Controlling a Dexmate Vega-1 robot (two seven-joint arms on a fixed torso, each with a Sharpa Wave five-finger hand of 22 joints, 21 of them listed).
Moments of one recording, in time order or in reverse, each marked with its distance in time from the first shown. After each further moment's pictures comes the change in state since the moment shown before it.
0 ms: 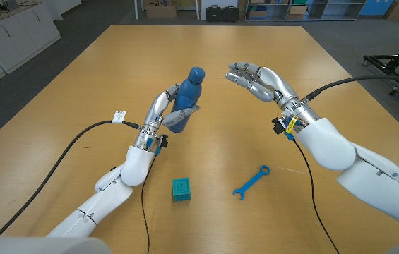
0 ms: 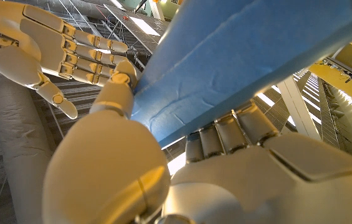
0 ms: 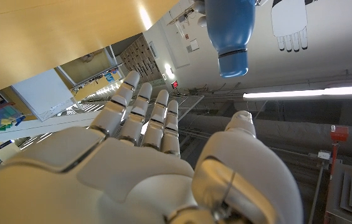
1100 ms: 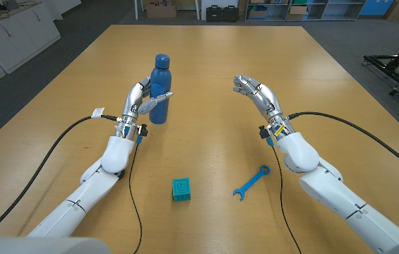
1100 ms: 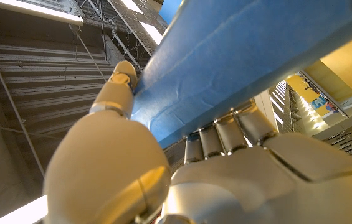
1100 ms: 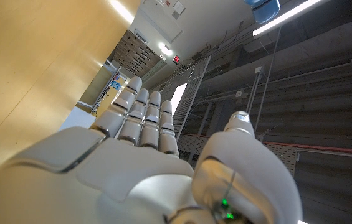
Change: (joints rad) left arm -0.060 0.016 -0.106 0.148 -0.309 -0.072 -0.132; left_hand 0.000 0.000 -0.004 0.004 0.001 0.000 0.000 0.000 0.000 0.000 0.000 -0.004 0.005 0.002 -0.001 -0.007 0.000 0.000 0.000 0.000 0.000; right arm 0.220 0.254 -0.206 0.515 0.267 0.354 0.080; right_hand -0.040 0.040 0.009 0.016 -0.008 -0.023 0.084 -0.025 -0.009 -0.037 0.087 -0.019 -0.045 -0.080 0.023 -0.006 -0.019 -0.034 -0.027 -0.016 -0.009
